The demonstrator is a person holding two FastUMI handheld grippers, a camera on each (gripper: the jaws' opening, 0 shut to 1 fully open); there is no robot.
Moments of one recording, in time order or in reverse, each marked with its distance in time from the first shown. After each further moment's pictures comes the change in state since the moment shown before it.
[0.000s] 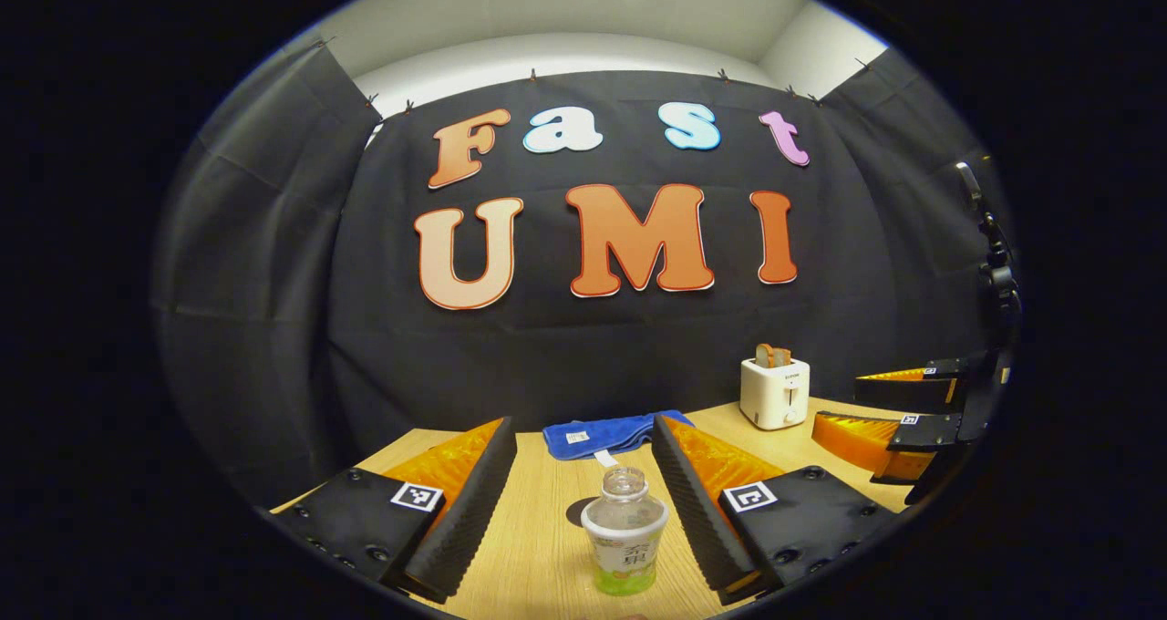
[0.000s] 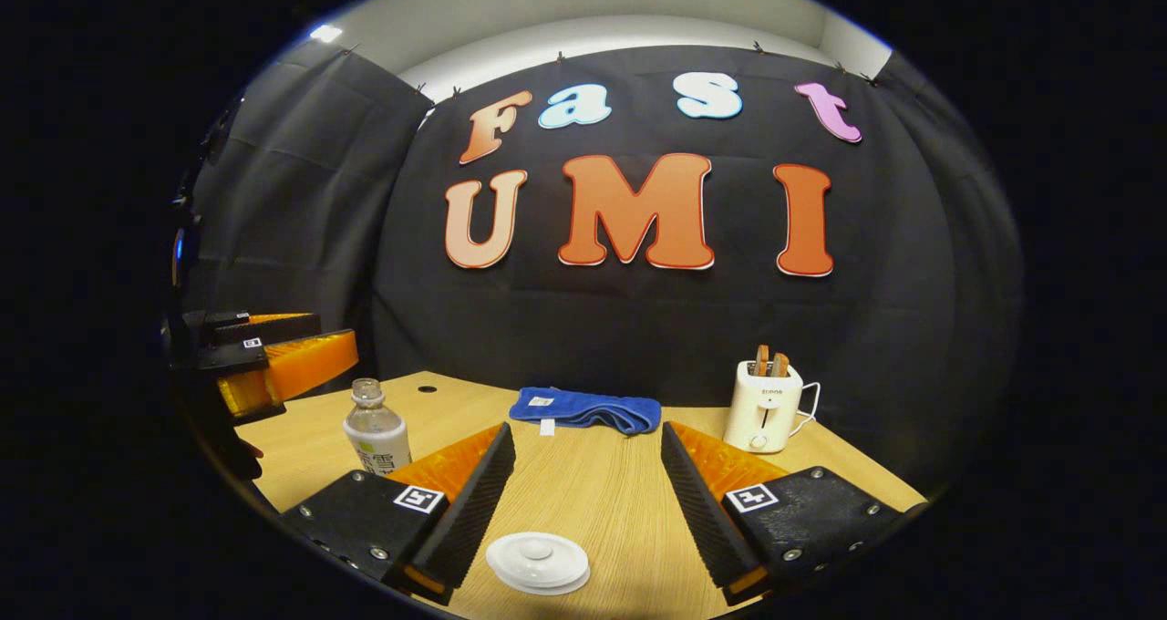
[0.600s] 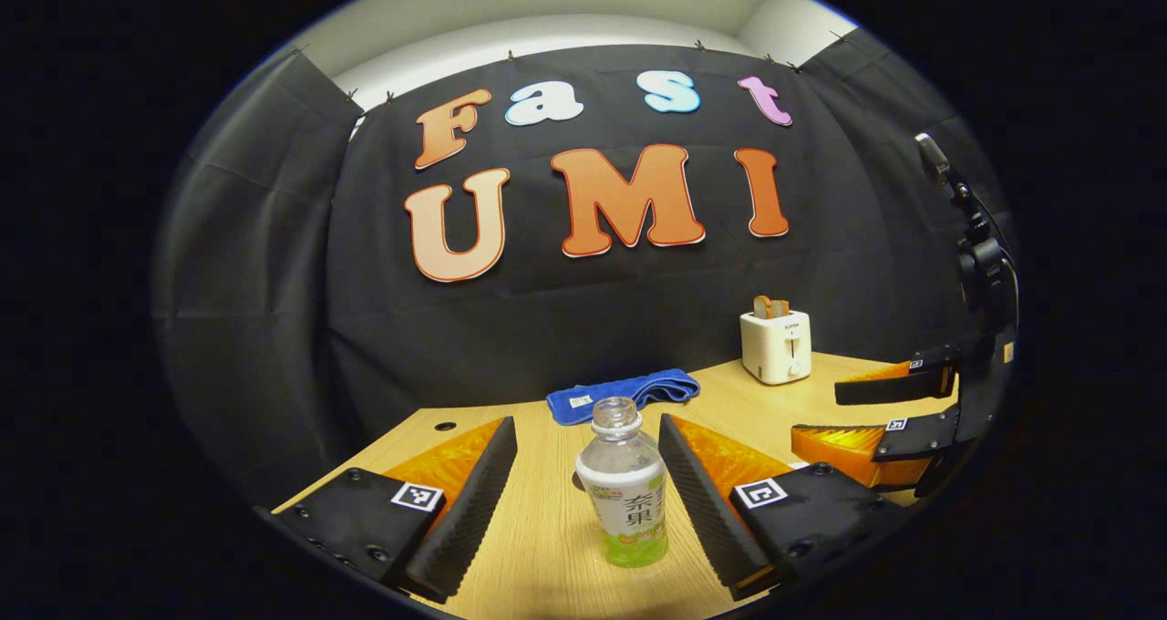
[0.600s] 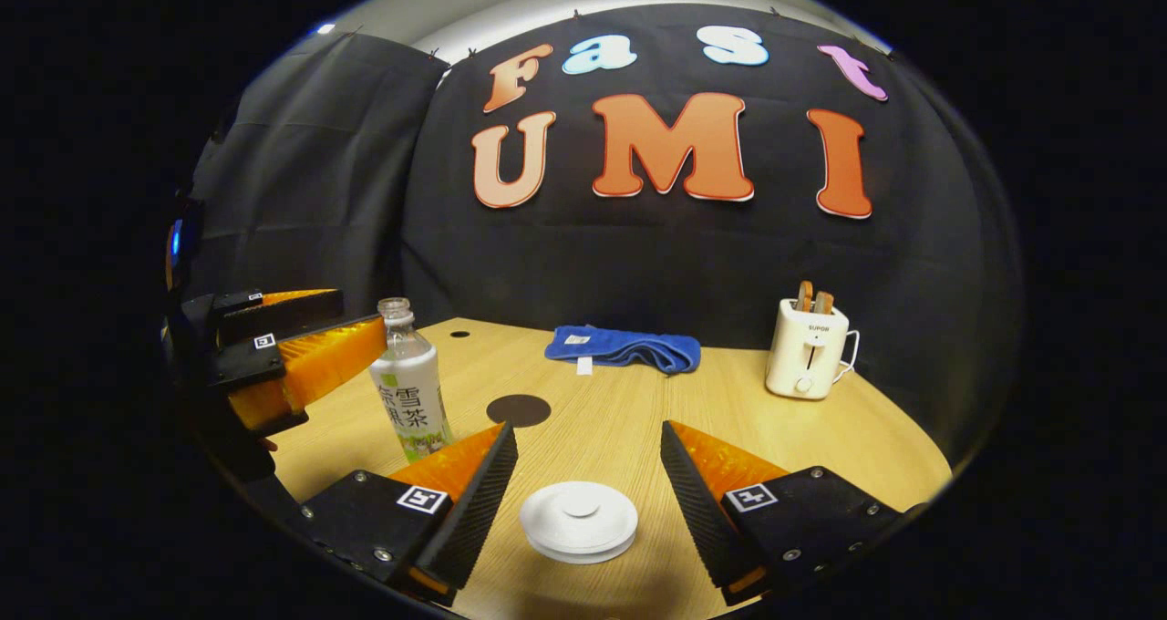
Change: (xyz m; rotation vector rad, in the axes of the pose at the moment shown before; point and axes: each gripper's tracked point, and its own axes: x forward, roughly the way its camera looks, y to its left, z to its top) left arm -0.012 -0.010 -0.050 0.054 0.087 -0.019; right arm -0.003 0.033 -0.072 0.020 0.197 0.107
